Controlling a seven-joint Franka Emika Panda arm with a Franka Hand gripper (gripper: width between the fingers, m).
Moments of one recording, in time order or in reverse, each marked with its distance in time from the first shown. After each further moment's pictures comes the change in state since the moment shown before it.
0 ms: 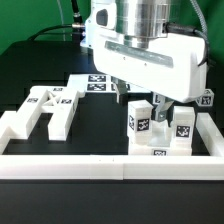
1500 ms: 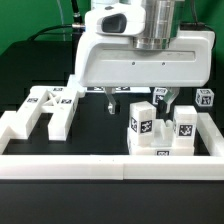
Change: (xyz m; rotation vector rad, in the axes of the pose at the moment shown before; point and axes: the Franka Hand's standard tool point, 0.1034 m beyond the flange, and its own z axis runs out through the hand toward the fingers) arm 0.001 0.001 0.001 -0.038 0.012 -1.118
